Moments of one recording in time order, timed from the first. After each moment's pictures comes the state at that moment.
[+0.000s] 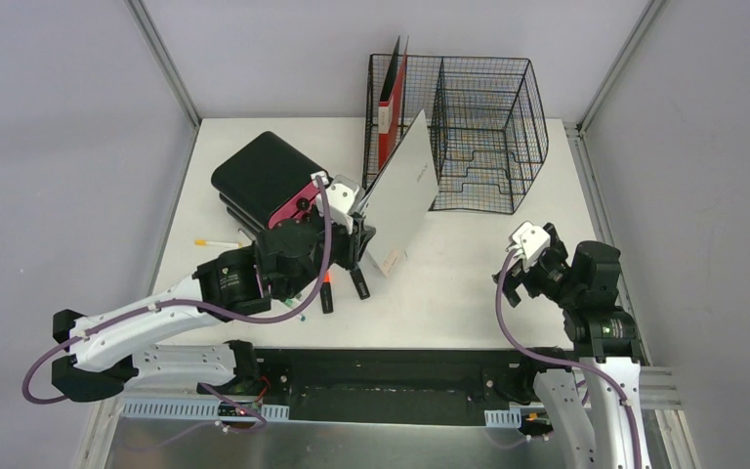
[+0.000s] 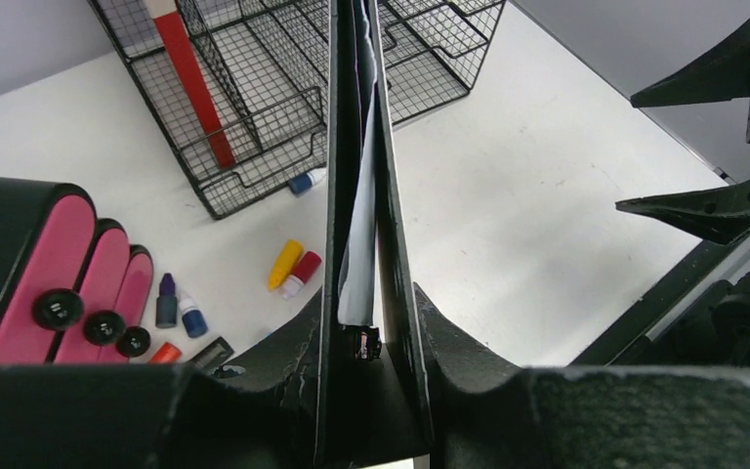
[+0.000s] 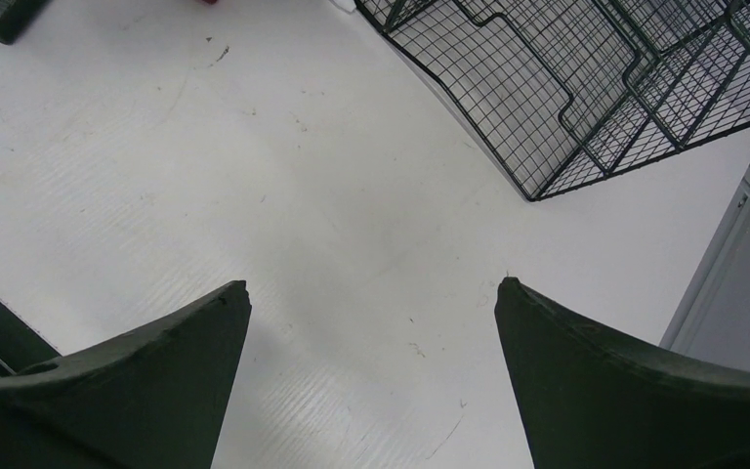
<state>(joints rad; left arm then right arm) -1.20 0.97 1.13 -0.41 -0.52 -0.22 0.04 0.49 0.72 -0.78 -0.50 -0.65</state>
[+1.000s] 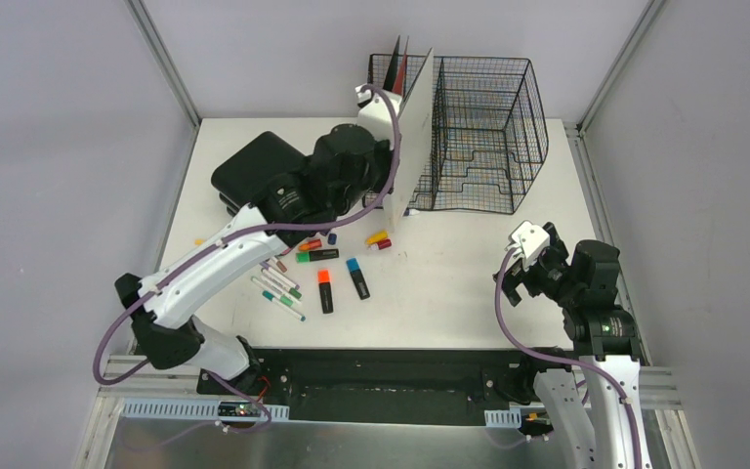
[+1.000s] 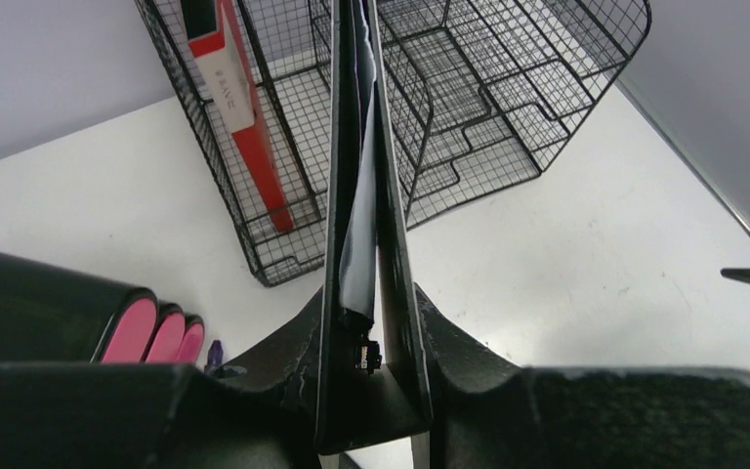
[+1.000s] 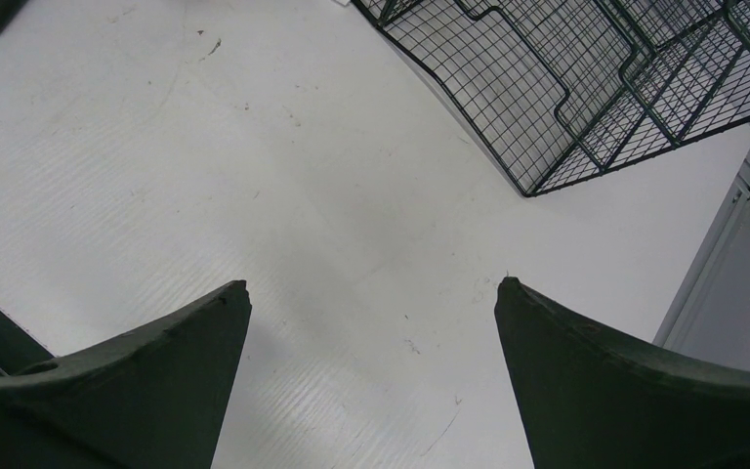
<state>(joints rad) -0.96 1.40 1.65 -0.54 -0.44 -0.19 0.04 0.50 0.72 -0.77 -0.48 -0.66</state>
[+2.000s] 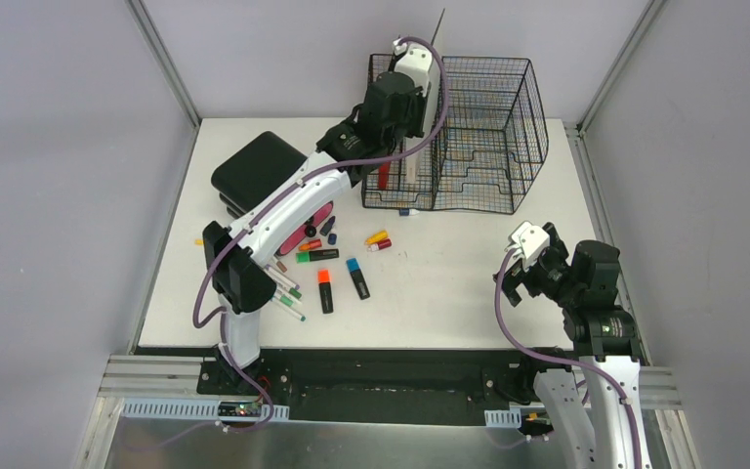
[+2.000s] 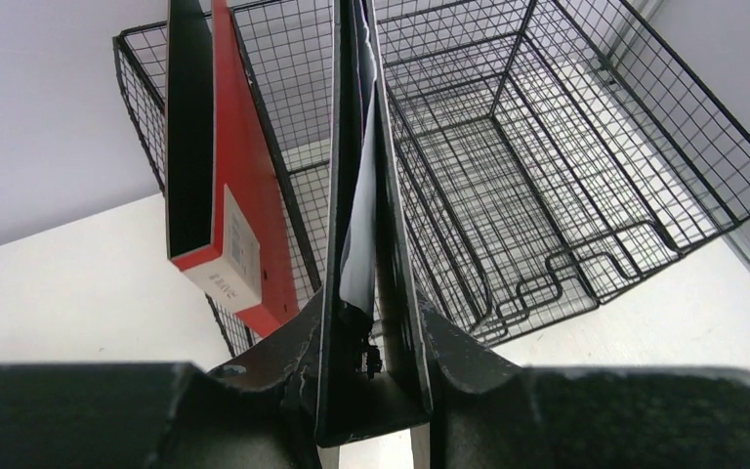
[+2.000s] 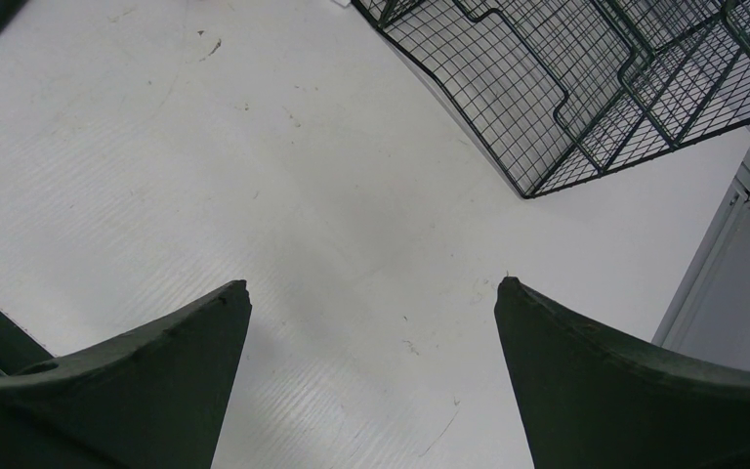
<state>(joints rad) -0.79 1.90 2.08 -0.42 -0.36 -0.13 0.04 0.50 0.72 -0.77 -0.49 -0.66</state>
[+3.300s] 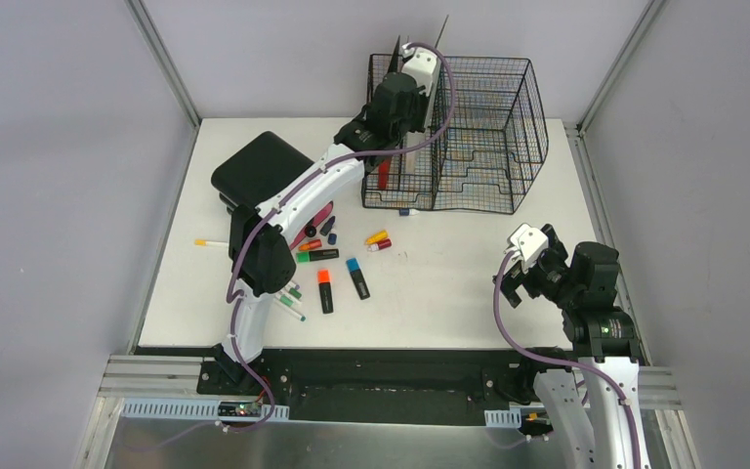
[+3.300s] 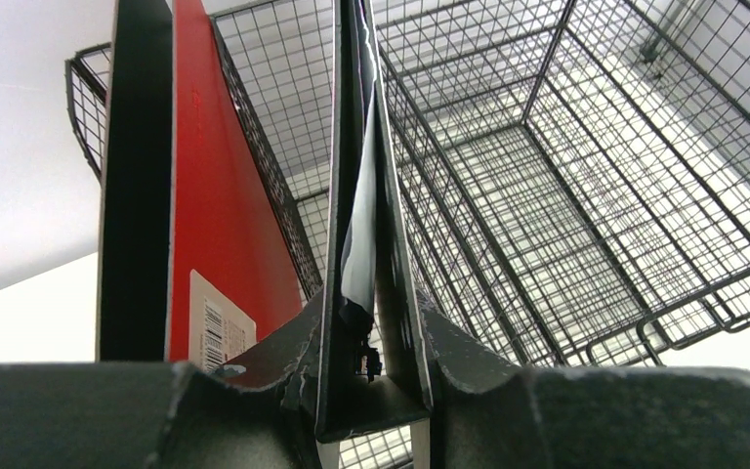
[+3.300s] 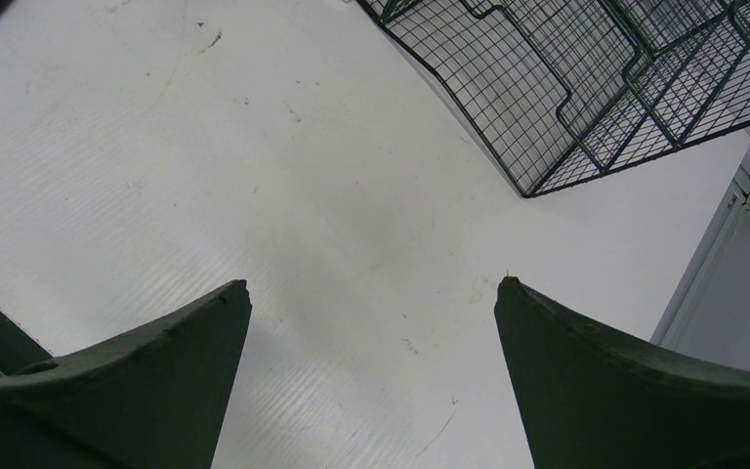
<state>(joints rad) -0.71 2.09 2.14 -0.26 -0.27 -0.06 0.04 0.49 0.71 -0.77 -0.49 -0.68</state>
